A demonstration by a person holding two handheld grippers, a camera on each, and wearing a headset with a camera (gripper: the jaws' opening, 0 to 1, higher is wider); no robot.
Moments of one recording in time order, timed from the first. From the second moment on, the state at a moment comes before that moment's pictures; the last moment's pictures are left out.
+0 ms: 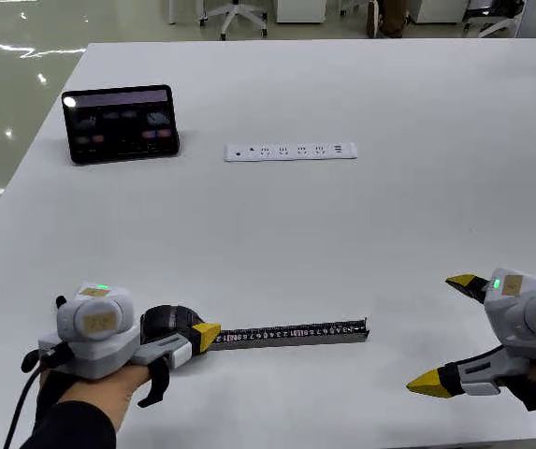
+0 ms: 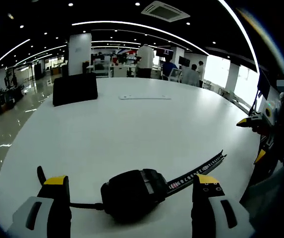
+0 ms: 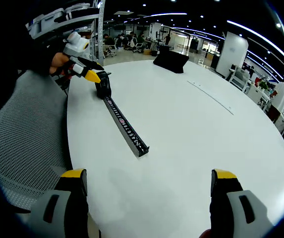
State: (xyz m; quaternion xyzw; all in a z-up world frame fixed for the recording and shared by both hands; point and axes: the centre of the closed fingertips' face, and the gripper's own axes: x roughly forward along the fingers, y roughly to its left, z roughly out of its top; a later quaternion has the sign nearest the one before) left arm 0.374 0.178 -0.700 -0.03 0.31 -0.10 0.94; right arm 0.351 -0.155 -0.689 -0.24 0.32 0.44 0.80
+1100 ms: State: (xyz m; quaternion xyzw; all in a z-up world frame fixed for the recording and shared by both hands) left arm 0.376 0.172 -0.722 -0.02 0.34 -0.09 0.94; right arm 0.367 -0.089 -0.748 -0.35 0.35 0.58 0.65
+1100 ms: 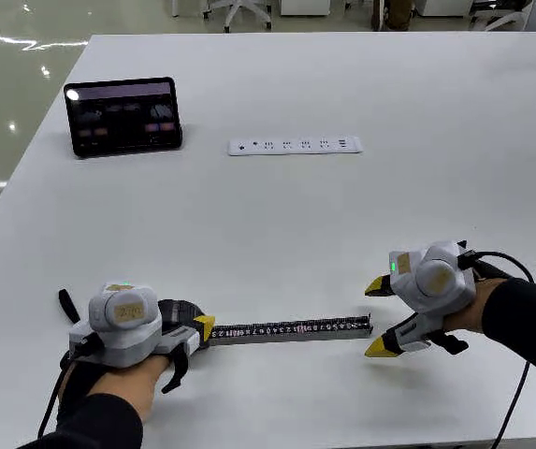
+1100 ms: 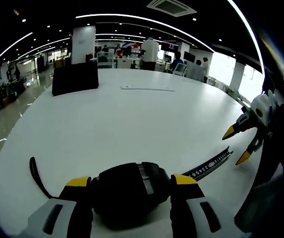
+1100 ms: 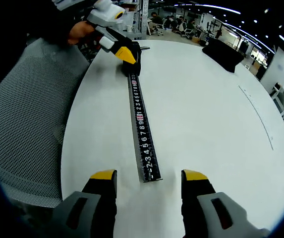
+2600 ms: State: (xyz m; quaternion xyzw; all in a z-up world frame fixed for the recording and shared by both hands) left arm 0.377 0.174 -0.726 0.05 0.34 -0.10 0.93; right arm 0.368 -0.087 -0.760 -0.35 0.37 0.58 0.63
